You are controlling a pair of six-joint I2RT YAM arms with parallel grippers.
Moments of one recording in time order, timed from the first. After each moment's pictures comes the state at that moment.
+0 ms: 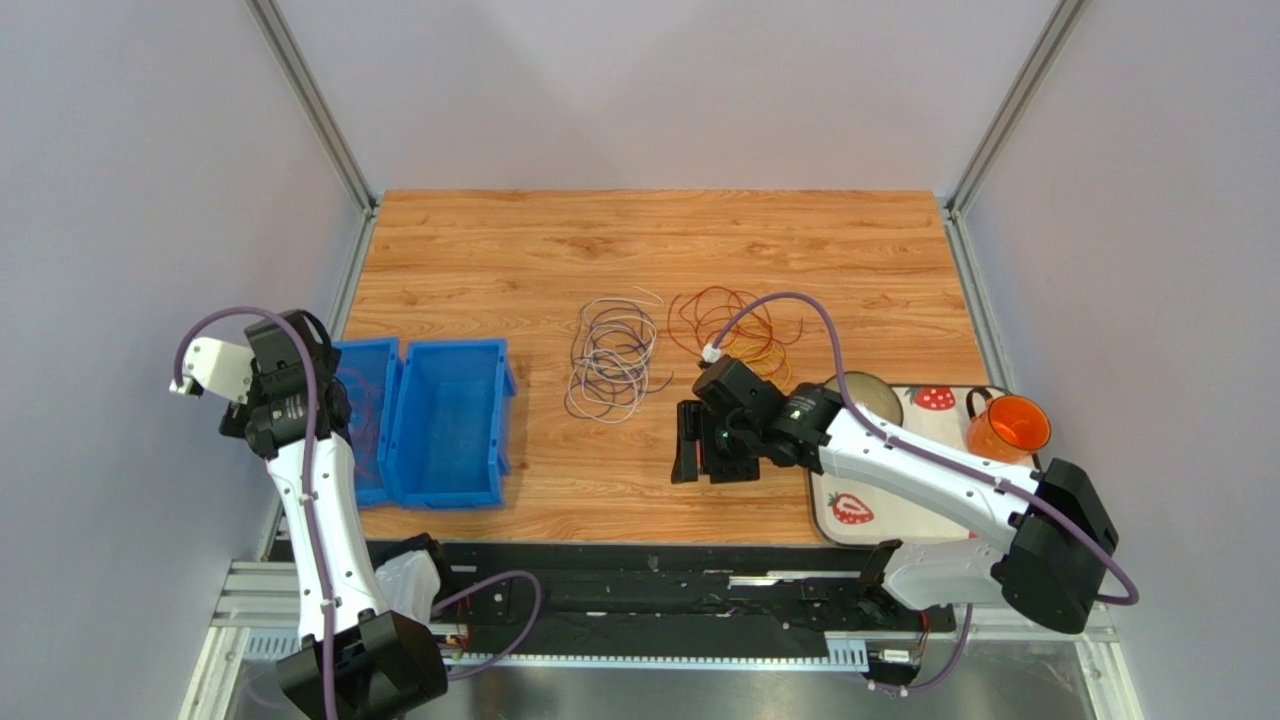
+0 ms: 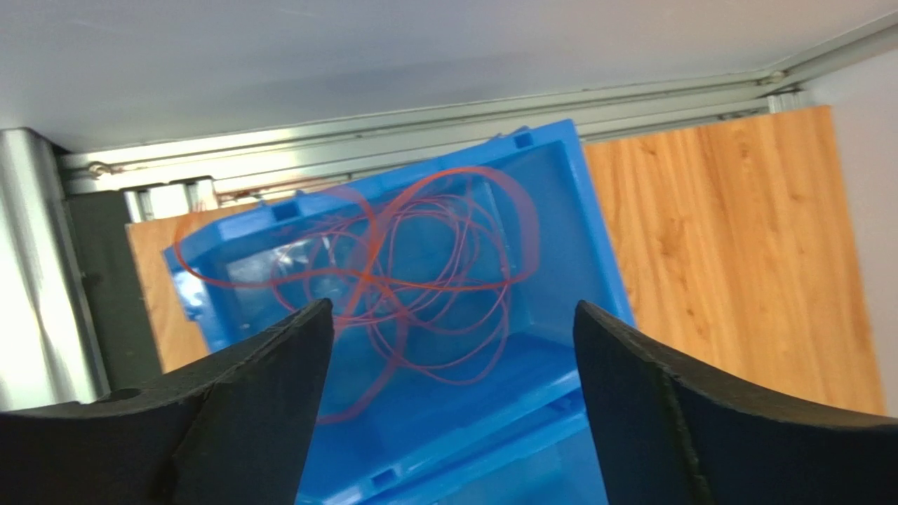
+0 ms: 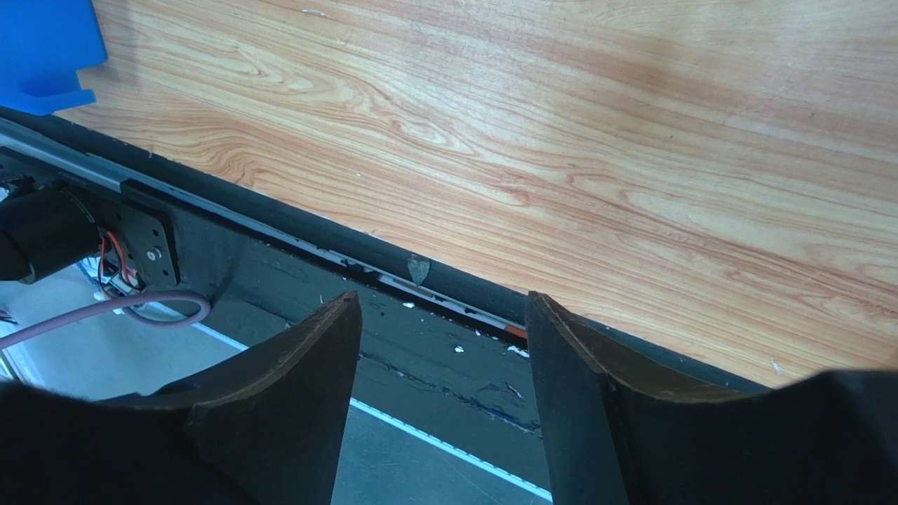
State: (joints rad) left arm 0.44 0.89 0.93 -0.72 -0.52 -0.83; right arm 0.92 1.27 0.93 -0.70 -0.04 0.84
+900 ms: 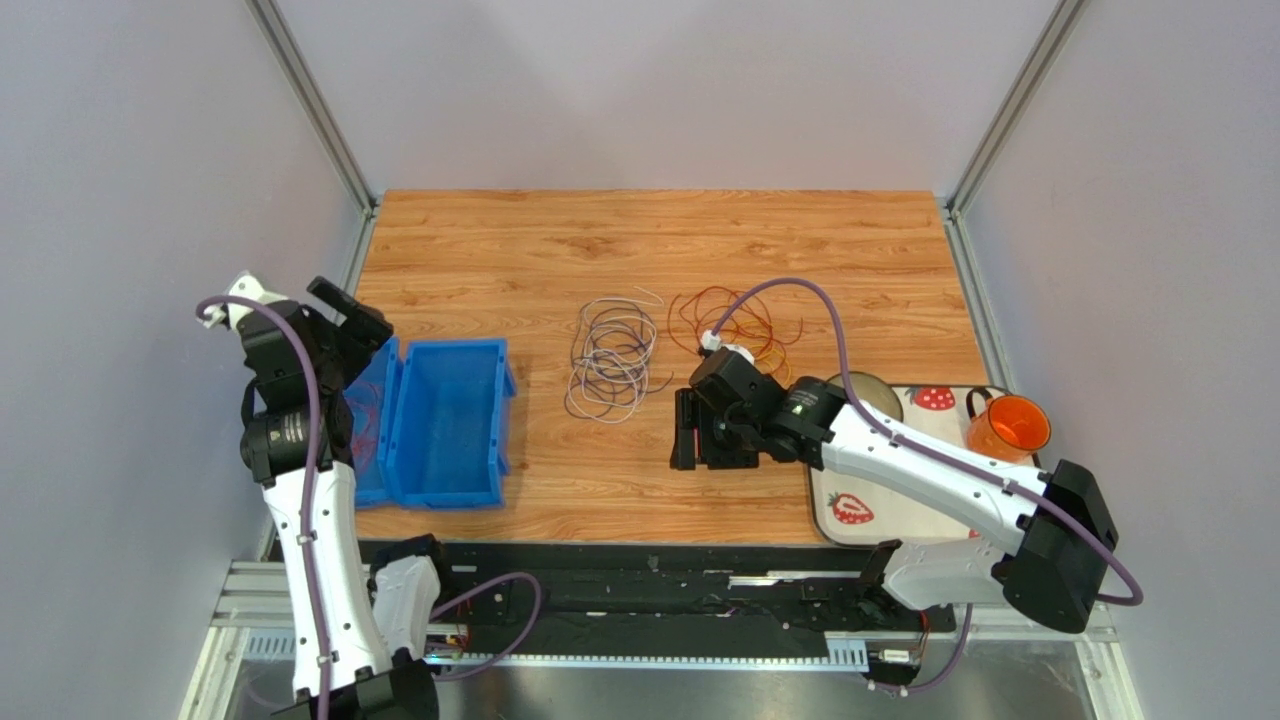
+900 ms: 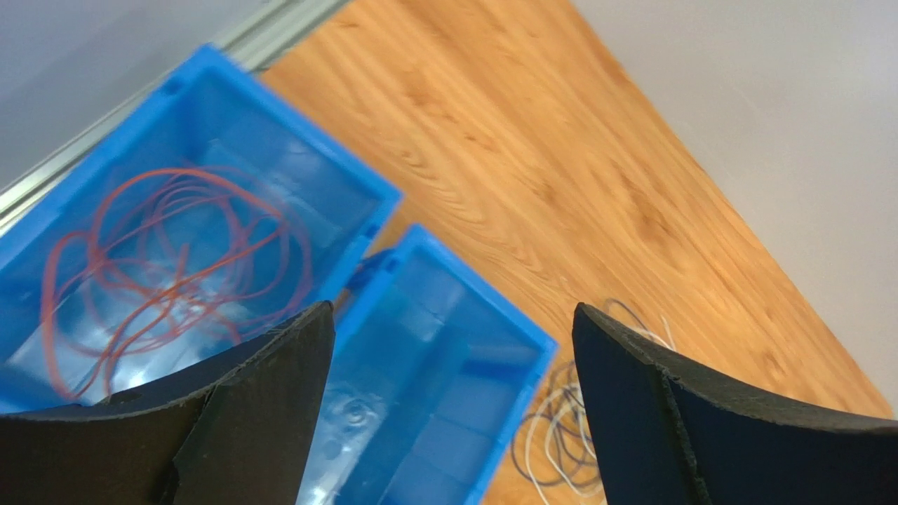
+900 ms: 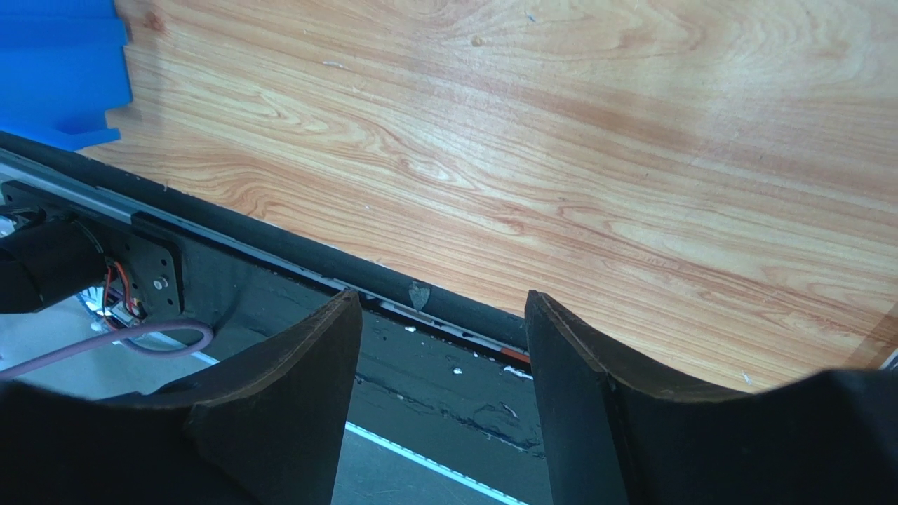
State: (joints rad) left arm 0.36 0.80 1.01 -0.67 -0.05 -0.58; right arm 0.94 1.27 0.99 -0.72 0.04 0.83
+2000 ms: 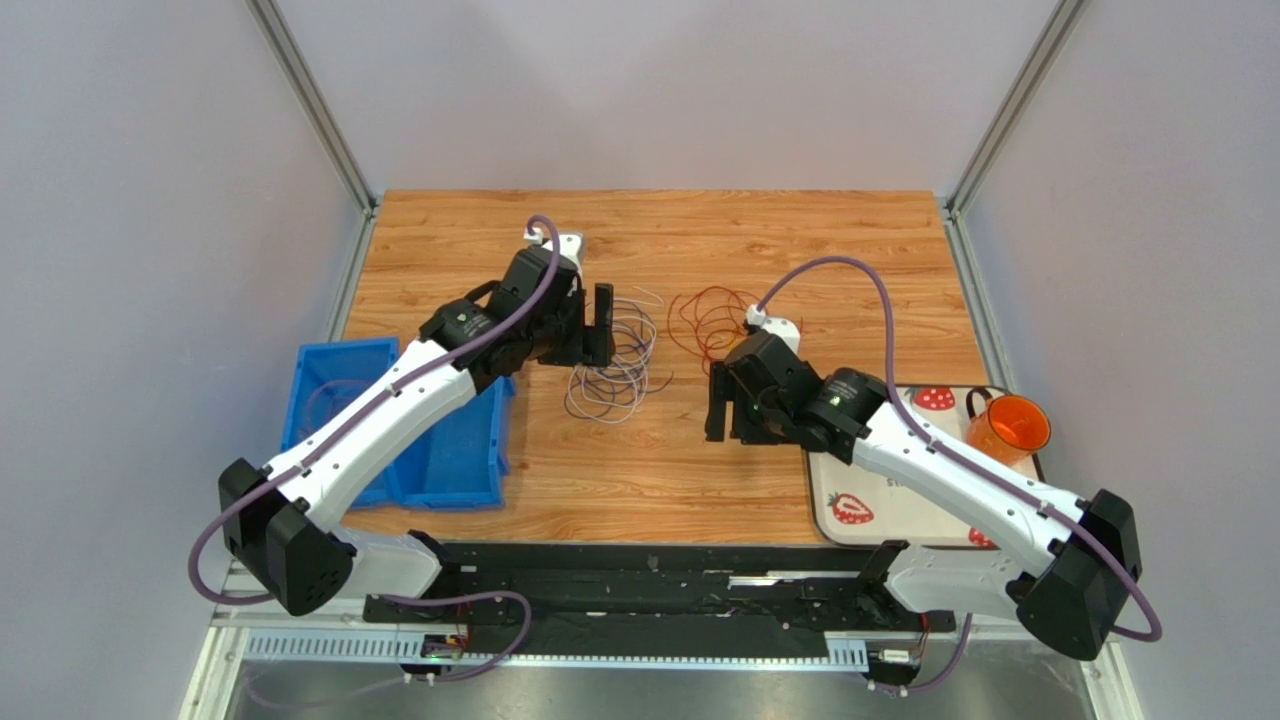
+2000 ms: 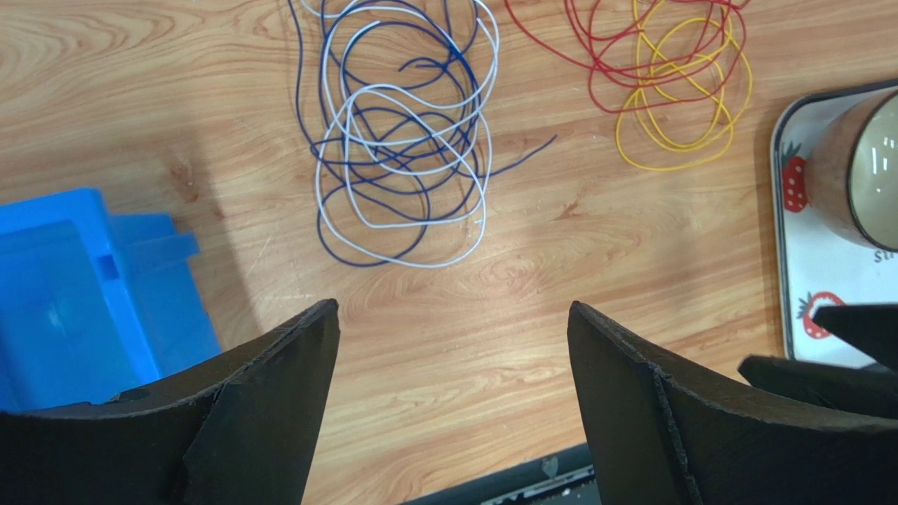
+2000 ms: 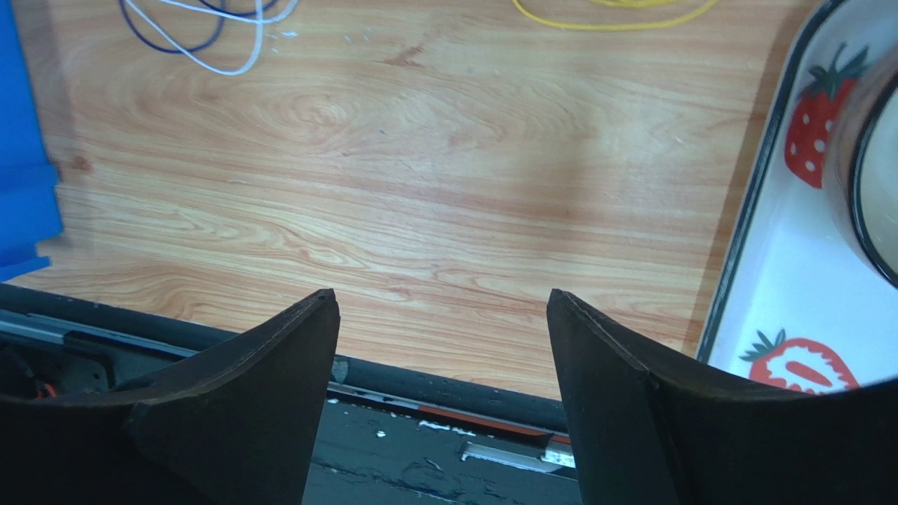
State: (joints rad) left arm -0.65 1.32 1.29 -0.74 -0.14 -0.47; right arm 0.83 1.19 1.01 -0.79 0.23 0.75
